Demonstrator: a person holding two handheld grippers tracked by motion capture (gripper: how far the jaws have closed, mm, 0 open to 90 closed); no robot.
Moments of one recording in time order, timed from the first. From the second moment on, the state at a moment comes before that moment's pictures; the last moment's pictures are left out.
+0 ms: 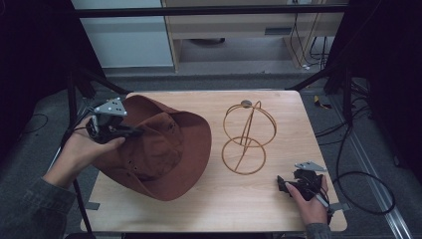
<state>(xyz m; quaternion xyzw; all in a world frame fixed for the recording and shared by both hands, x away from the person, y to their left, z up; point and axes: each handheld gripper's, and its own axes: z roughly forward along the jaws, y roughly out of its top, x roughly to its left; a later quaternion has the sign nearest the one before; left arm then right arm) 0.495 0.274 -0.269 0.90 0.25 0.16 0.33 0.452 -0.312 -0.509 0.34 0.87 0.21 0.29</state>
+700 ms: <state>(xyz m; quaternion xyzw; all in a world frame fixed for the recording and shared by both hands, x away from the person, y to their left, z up) 0.479 0.269 -0.216 0.88 0.22 0.19 0.38 0.452 -0.311 -0.509 0.34 0.87 0.21 0.29</state>
